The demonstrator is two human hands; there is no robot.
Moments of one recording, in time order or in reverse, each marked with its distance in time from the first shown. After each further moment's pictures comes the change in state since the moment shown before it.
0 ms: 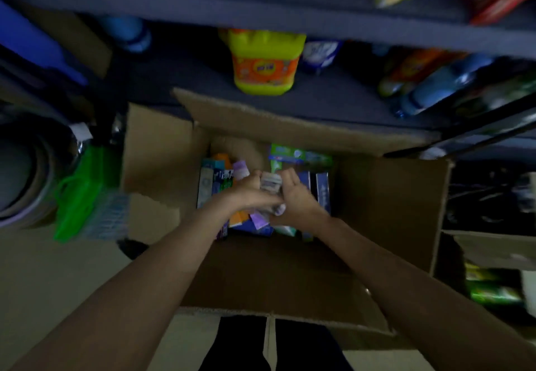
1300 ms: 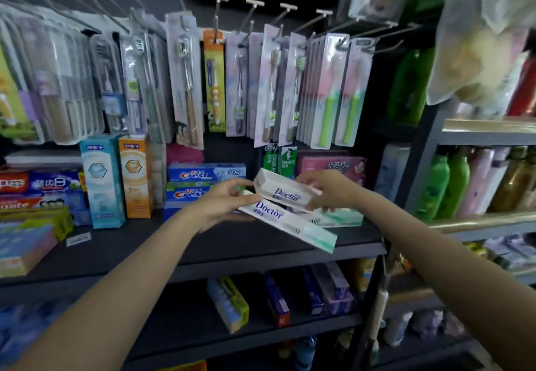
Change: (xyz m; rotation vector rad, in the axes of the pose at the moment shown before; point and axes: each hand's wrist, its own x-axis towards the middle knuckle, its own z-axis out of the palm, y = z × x) left_hand -0.319 0.430 -0.122 -0.236 0.155 0.990; right_hand -0.217 -0.178 -0.575 -0.273 0.619 -0.029
